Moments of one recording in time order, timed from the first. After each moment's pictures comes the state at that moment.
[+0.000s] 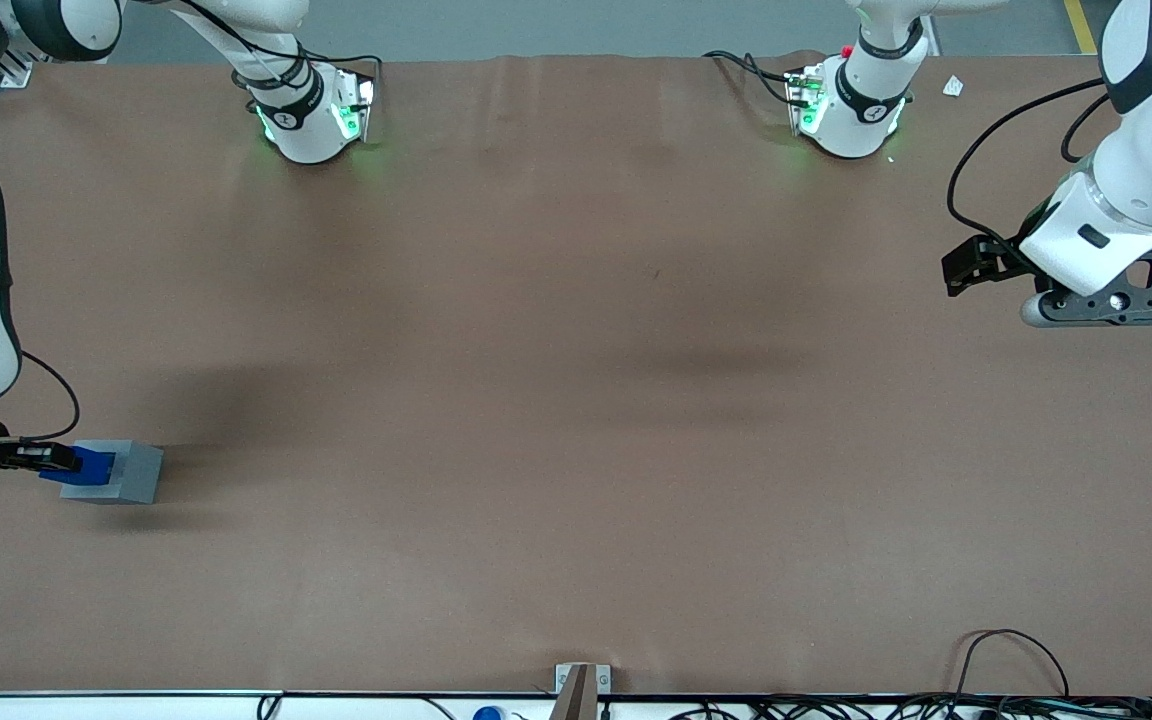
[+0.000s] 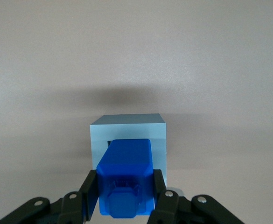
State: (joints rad) arm -0.30 0.66 -0.03 -1.40 0.03 2.05 -0.31
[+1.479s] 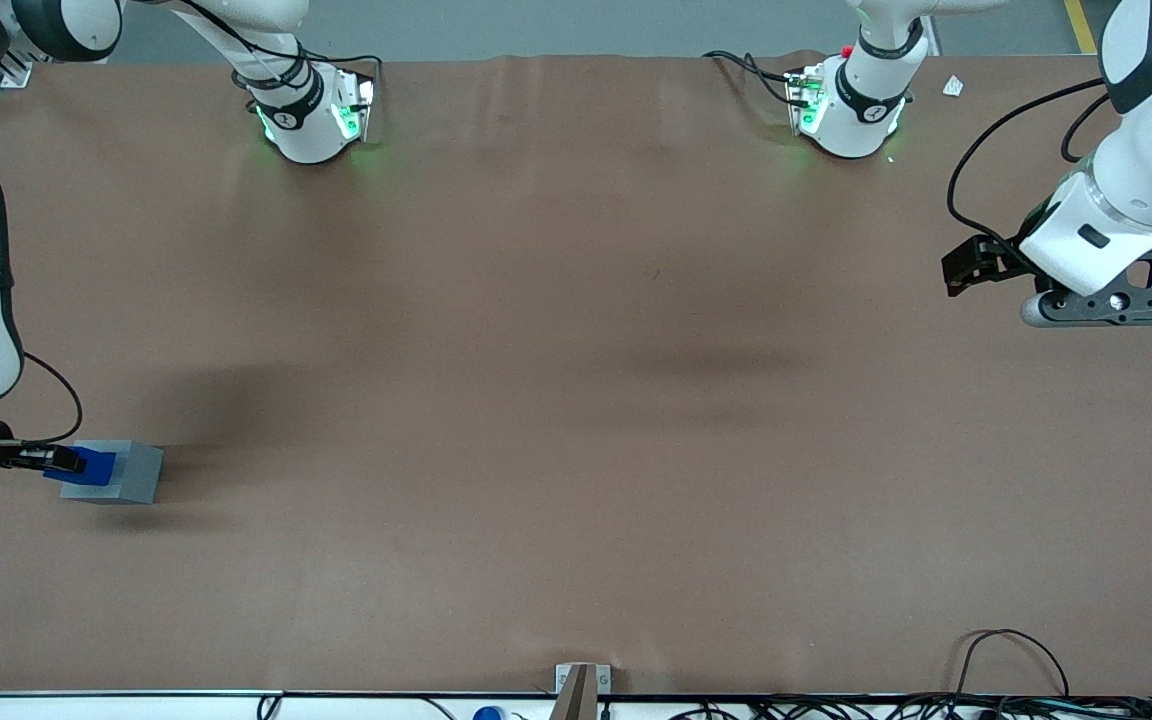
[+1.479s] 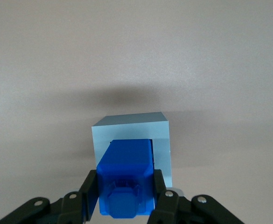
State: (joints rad) arm -0.30 0.66 -0.03 -1.40 0.04 2.05 -0.26
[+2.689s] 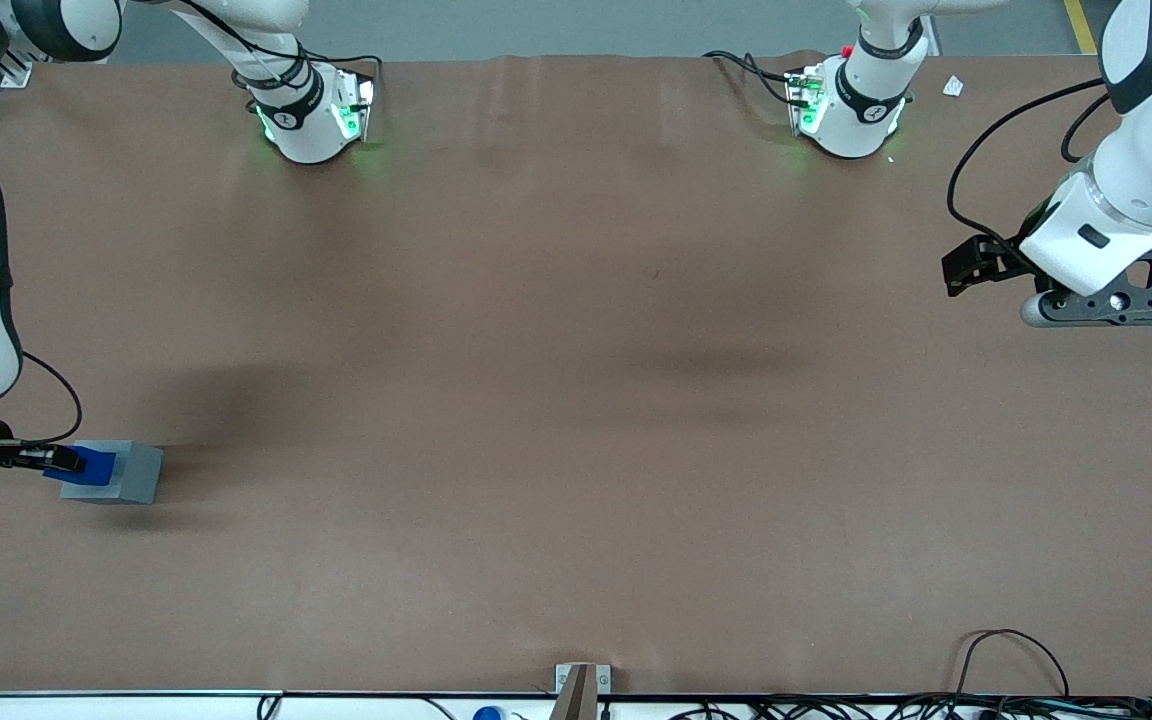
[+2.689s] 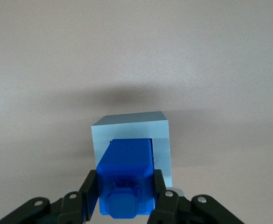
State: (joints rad) arm -0.30 0.67 -0.03 -1.40 0.05 2.05 -0.26
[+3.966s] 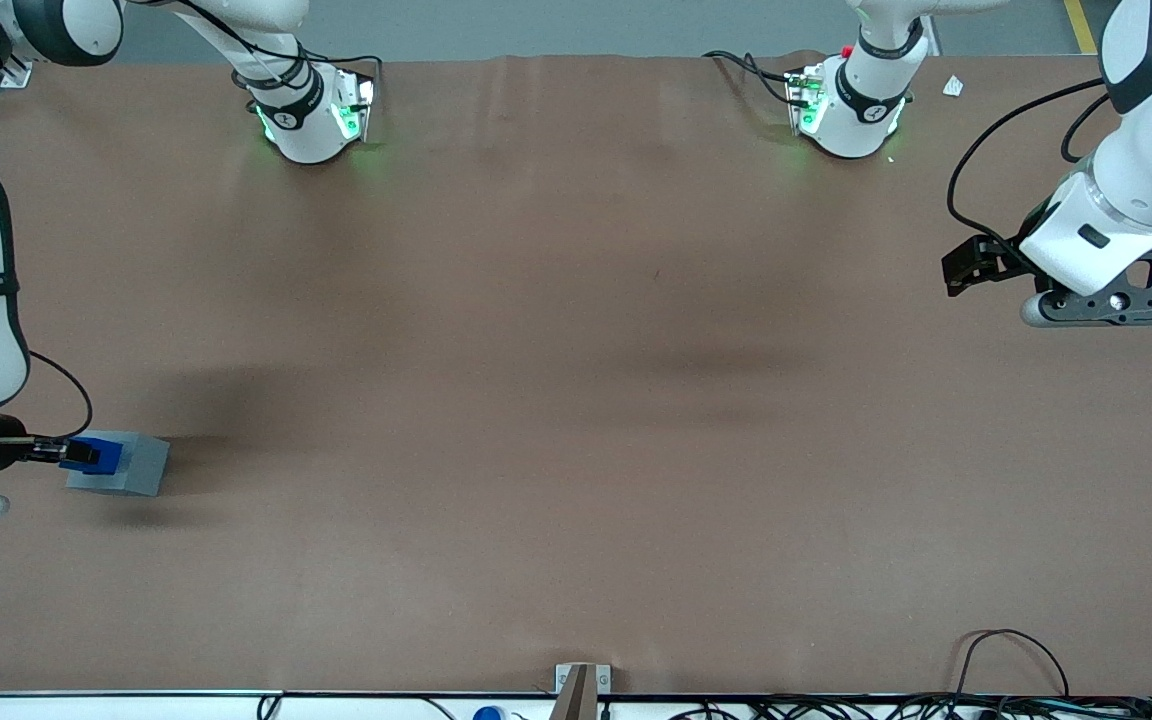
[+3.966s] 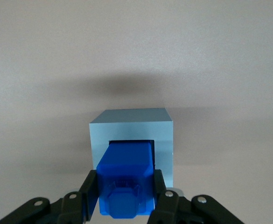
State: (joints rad) arm -0.30 0.68 -0.03 -1.40 0.04 2.00 -0.26
